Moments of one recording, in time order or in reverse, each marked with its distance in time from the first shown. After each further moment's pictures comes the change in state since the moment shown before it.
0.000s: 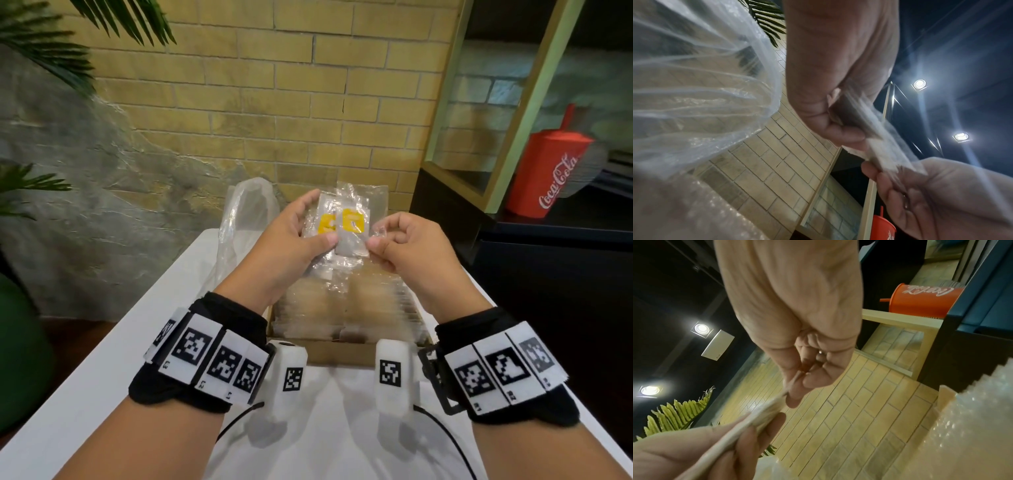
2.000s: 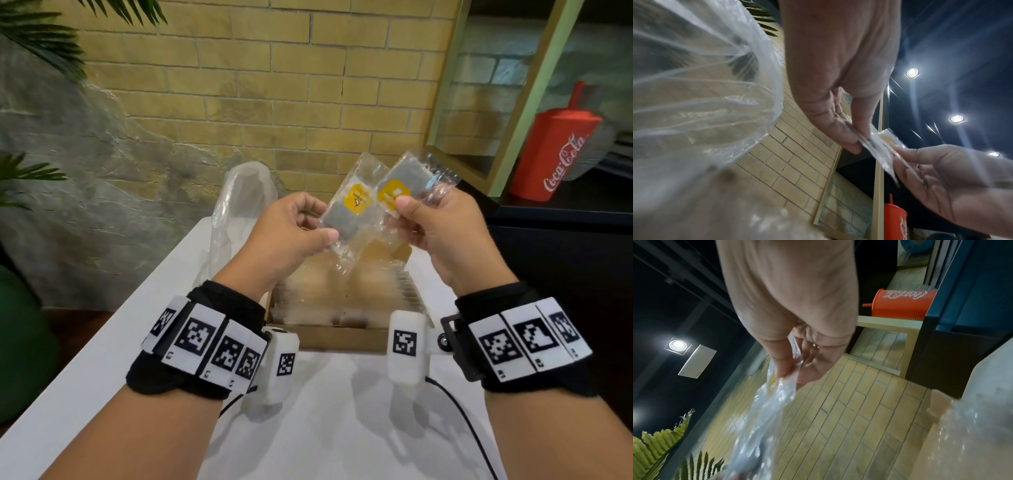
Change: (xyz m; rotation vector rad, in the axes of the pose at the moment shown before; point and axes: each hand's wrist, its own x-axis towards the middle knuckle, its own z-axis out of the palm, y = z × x) left_hand -0.002 -0.003 -0.003 0.181 -0.003 0.041; right_hand 0.008 -0.002 -0.015 0.249 0.116 0.043
